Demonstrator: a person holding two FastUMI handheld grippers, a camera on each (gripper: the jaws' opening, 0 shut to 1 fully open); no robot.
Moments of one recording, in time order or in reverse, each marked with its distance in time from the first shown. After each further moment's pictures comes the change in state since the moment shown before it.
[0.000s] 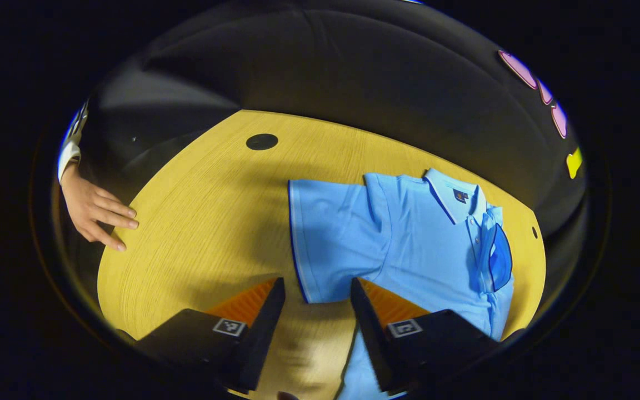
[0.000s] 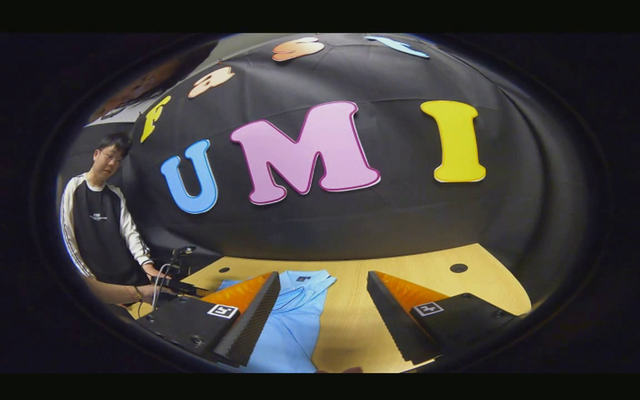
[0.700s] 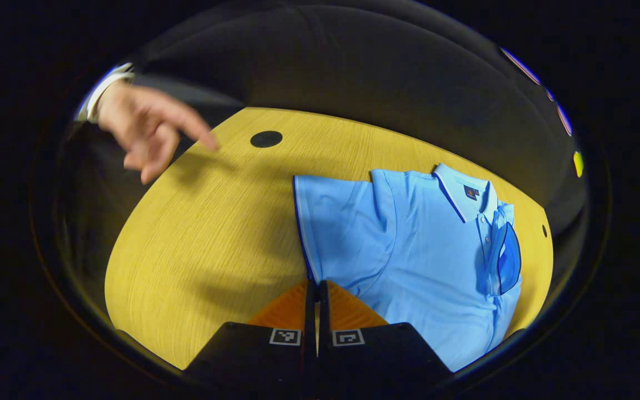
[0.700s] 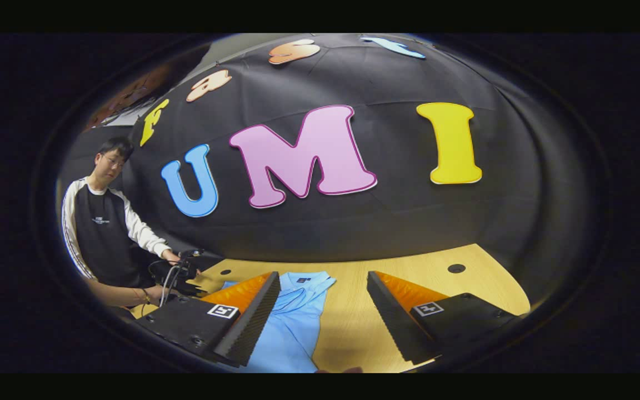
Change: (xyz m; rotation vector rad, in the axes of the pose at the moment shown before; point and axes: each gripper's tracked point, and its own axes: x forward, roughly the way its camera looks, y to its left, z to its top) left arm -0.002 -0.007 0.000 -0.009 0.047 0.041; right arm -0.011 -0.007 0.006 0.017 -0.001 0.000
